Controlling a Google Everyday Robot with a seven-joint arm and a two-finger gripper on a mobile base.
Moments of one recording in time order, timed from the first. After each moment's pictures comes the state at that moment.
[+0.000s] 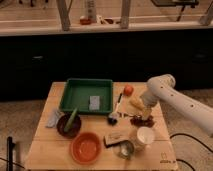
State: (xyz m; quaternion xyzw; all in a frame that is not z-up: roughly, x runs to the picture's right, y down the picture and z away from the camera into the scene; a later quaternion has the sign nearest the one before) arm 0.243 0.123 0.865 -0.28 -0.05 0.06 0.96
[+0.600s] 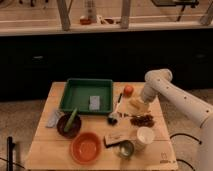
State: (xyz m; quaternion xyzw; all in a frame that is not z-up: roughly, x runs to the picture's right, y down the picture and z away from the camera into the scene) arm 0.239 0.108 0.885 -0.32 -0.03 0.15 0.93
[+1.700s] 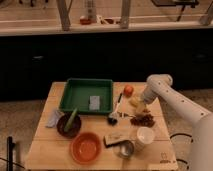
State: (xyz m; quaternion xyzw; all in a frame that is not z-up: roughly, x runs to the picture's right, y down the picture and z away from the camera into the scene) arm 0.246 0.122 0.928 -0.31 -0.01 0.28 0.91
